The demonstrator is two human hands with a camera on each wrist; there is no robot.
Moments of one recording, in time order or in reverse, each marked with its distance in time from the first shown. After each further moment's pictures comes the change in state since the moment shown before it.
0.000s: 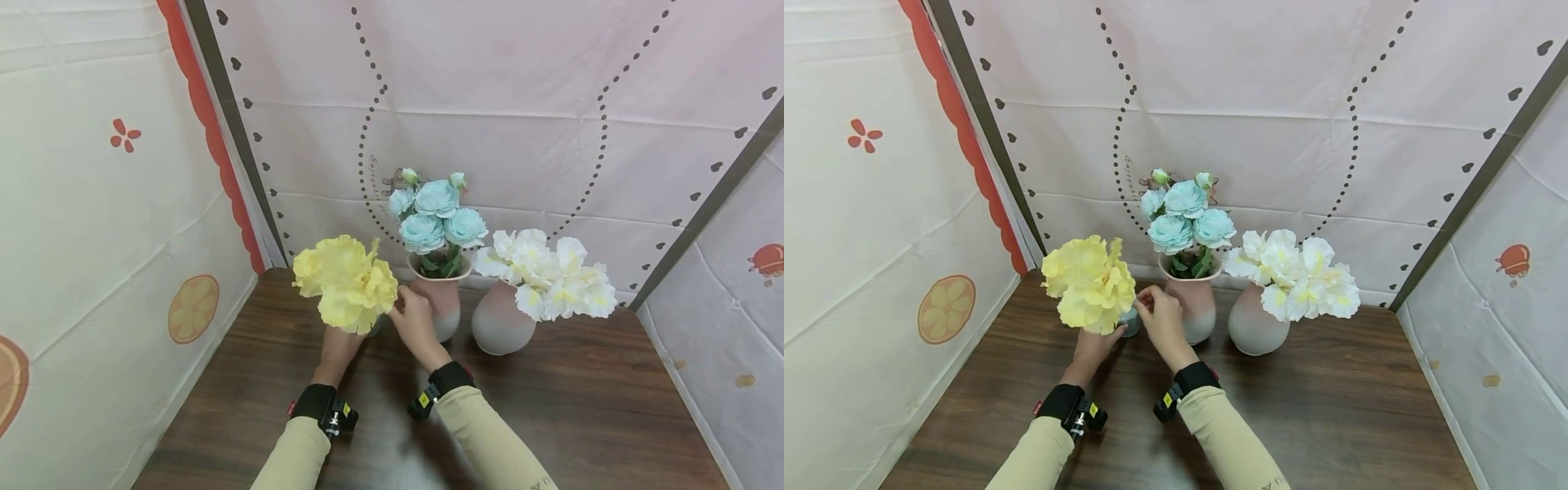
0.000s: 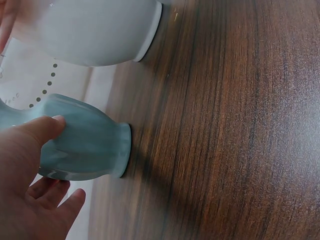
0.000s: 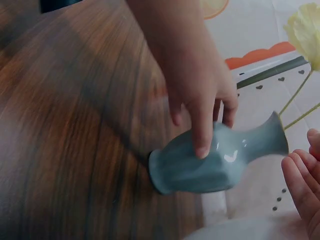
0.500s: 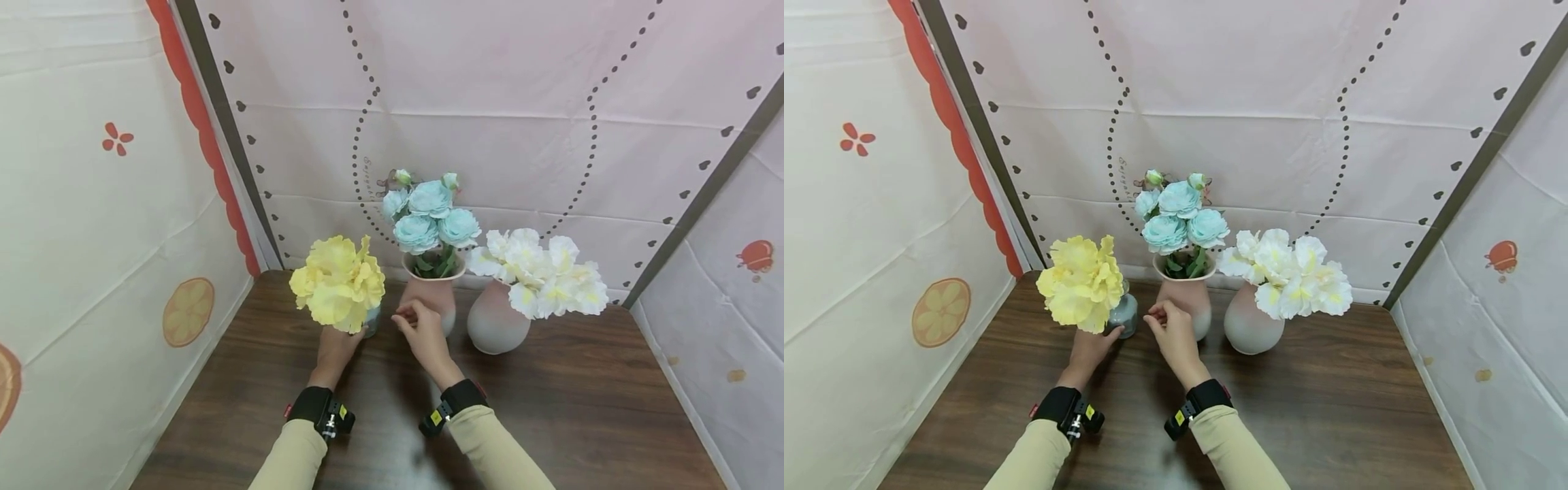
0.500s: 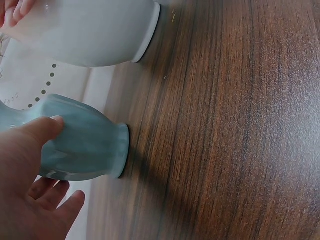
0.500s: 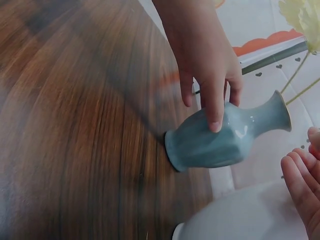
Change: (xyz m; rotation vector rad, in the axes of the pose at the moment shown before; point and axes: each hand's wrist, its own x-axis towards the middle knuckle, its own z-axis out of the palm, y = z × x) left_hand 0.001 -0.005 0.008 0.047 0.133 0.076; right_hand -0.028 0.021 -0.018 0.107 -0.011 0.029
